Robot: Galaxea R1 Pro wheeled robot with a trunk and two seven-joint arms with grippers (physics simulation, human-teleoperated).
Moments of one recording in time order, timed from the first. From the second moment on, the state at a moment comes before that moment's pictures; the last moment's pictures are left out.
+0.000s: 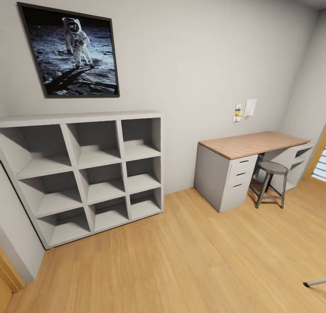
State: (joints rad) left arm 0.00 -0.01 0.01 -0.04 0.08 -0.07 0.00; right arm 0.00 -0.01 0.01 0.00 0.02 -0.07 0.00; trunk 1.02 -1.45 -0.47
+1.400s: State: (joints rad) left arm 0.00 -0.01 0.01 -0.04 0.08 -0.07 0.00; right arm 0.00 -0.01 0.01 0.00 0.02 -0.07 0.00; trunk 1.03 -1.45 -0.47
